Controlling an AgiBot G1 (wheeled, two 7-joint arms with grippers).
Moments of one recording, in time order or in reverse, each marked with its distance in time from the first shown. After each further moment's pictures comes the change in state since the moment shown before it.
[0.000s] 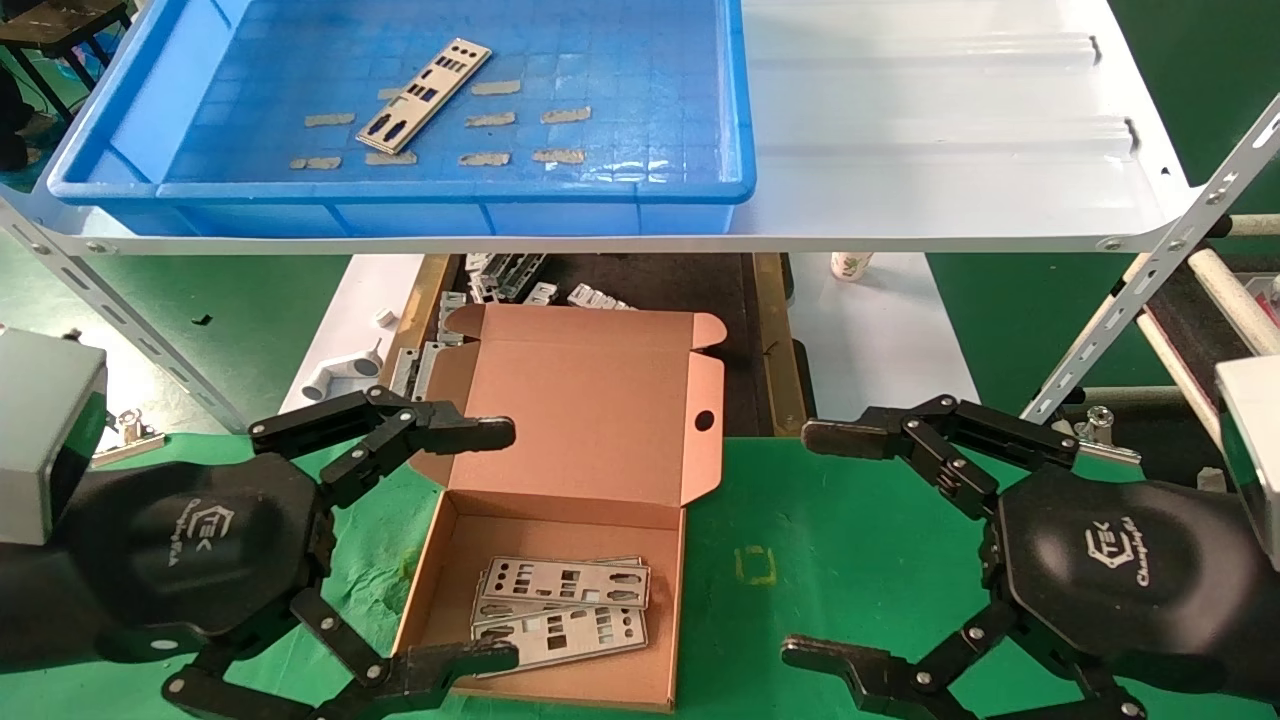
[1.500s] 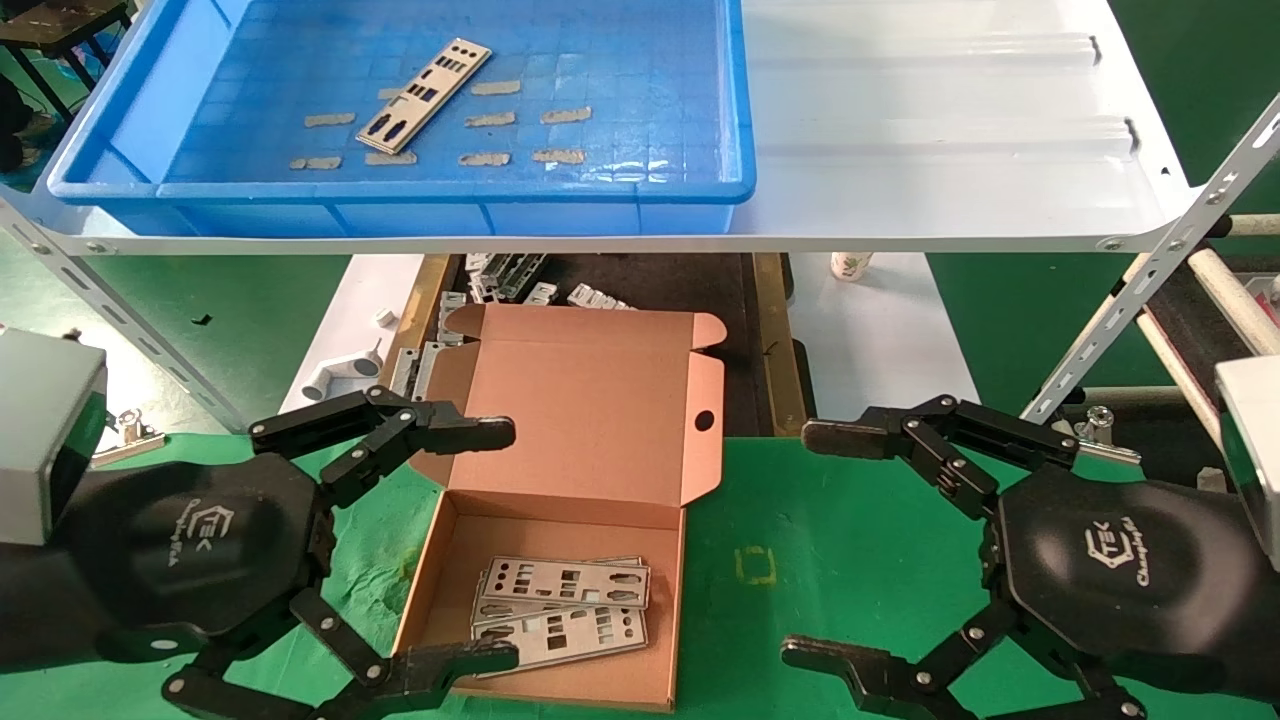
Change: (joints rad) left arm 0.000 0.000 0.000 0.000 0.000 0.000 0.000; right arm 0.000 0.000 0.000 0.000 0.000 0.000 0.000
